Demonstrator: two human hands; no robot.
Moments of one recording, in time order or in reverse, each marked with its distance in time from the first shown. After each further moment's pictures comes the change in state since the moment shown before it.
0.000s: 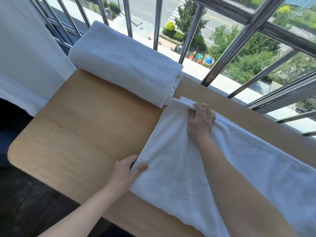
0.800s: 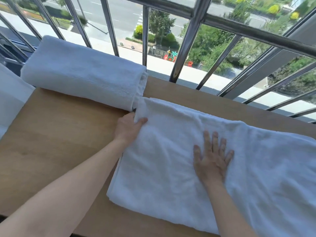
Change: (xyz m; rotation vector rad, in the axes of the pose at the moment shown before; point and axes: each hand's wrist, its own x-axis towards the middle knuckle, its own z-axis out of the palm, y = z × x) left_hand 0.139 0.101 0.034 0.240 0.138 0.188; right_hand -0.140 0.107 -0.055 -0.343 -0.075 0.332
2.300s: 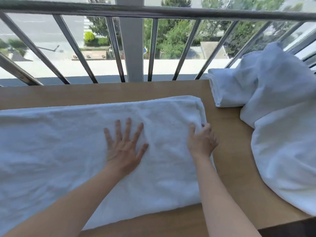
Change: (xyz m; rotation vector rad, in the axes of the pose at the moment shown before) left_hand -0.178 0.172 0.372 0.964 -0.217 0.623; right_hand 0.058 0.377 -0.105 0.394 0.177 0.624
